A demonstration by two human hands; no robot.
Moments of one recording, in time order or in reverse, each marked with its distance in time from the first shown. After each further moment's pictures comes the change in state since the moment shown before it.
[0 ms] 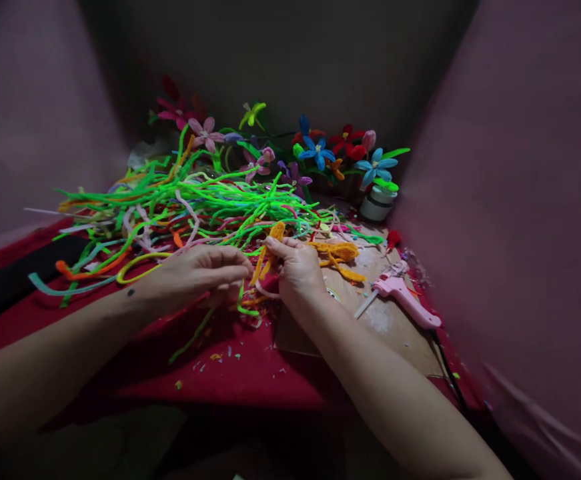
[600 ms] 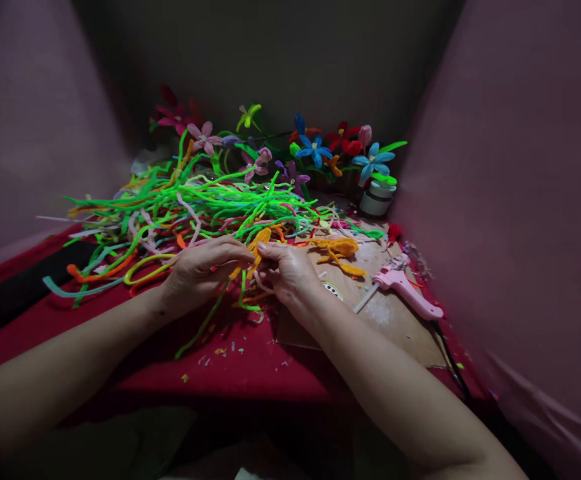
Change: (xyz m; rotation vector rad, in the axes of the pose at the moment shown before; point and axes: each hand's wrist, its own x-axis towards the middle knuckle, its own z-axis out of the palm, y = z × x) left_hand 0.015 -0.031 -0.006 0.613 0.321 0.877; right_hand 0.002 0.007 -0.005 -0.028 -0.072 0.192
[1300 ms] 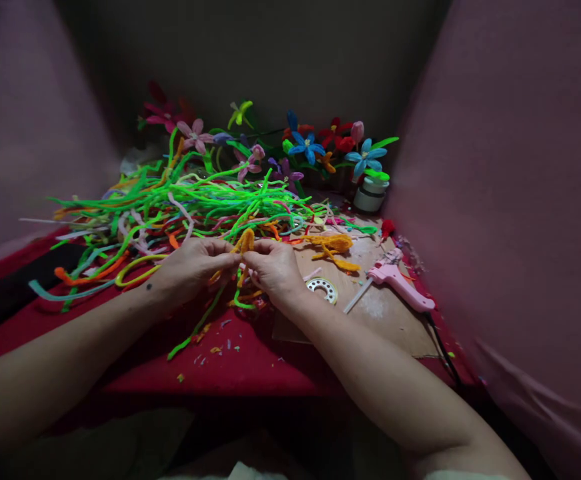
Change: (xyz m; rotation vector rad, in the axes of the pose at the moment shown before) left_hand 0.017 0.017 -0.005 -0.446 -0.138 -0.948; right_hand -0.010 0.008 0.009 -0.317 -0.019 -0.175
